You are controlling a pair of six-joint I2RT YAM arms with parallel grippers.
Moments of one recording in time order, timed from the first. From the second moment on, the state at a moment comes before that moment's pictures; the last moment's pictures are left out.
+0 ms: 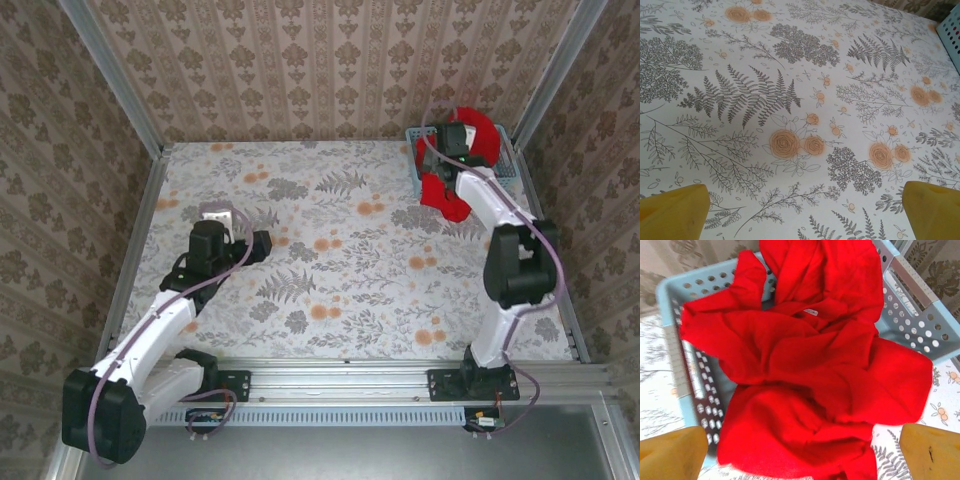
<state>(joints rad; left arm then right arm) -0.35 0.96 0.59 -0.21 0.03 -0.37 0.07 1.90 1.57 -0.47 0.44 0.30</state>
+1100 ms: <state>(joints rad) -0.35 0.98 0.59 -0.21 0.00 -0.35 -0.02 2.51 2.31 -0.87 0.39 0.23</state>
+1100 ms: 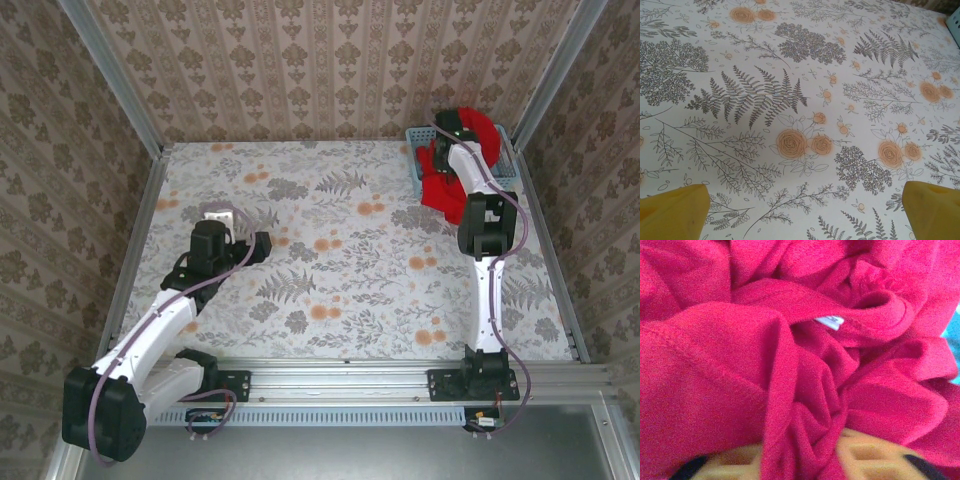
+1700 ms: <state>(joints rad) -0.38 1.01 0.60 -0.21 0.01 -0.35 0.00 1.99 2.09 -0.74 0.42 0.21</state>
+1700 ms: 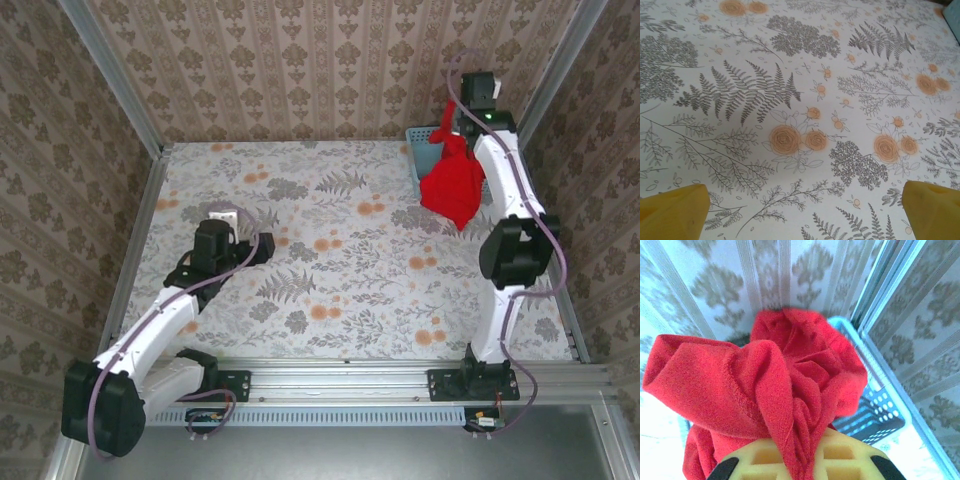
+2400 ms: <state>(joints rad) -0.50 1.05 0.70 -0.27 0.02 -0.33 0.57 1.37 1.94 -0.64 0.56 -0.05</state>
